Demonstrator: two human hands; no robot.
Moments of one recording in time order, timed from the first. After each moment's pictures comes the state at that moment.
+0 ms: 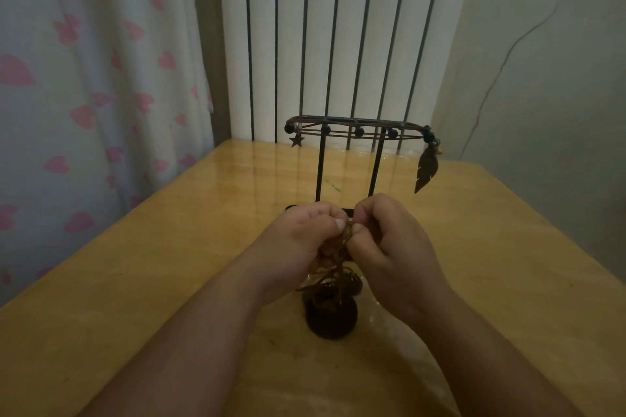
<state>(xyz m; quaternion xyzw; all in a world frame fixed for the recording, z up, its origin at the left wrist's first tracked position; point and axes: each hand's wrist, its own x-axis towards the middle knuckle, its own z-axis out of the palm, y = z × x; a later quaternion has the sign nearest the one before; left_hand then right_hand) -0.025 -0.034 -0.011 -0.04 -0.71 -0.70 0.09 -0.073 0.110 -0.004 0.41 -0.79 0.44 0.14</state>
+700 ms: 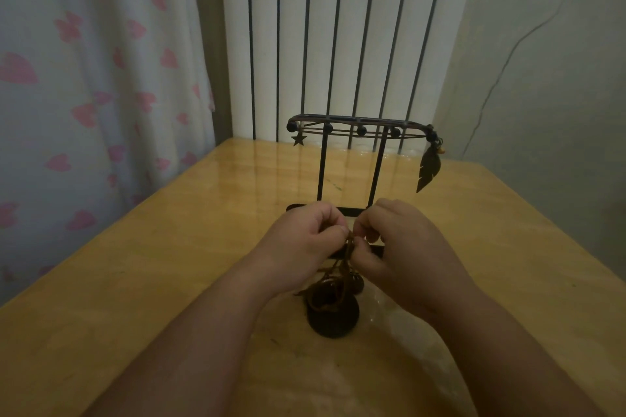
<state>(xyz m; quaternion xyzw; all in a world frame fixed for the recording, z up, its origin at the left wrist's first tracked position) -0.019 -0.029 -0.004 0.01 -0.85 -0.50 0.16 -0.086 0.119 0.000 0.45 -0.85 0.22 0.19</state>
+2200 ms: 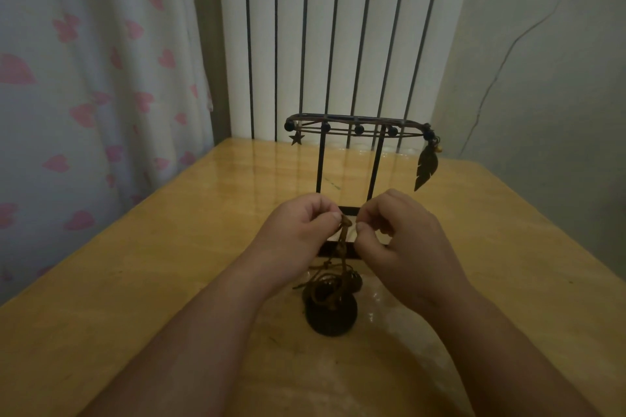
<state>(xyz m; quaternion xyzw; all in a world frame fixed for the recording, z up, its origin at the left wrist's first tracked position) -0.021 -0.028 -0.003 0.05 -0.82 -0.54 0.20 -0.085 0.118 -0.002 0.41 -0.82 0.35 0.19</state>
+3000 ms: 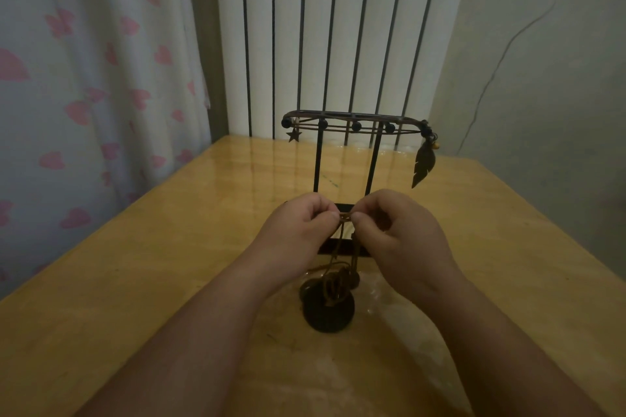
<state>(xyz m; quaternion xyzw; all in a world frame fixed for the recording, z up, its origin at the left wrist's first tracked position) -0.022 -0.024 -0.004 0.06 -0.83 -0.52 0.19 -0.082 0.117 0.002 0.35 -0.83 0.42 0.12</state>
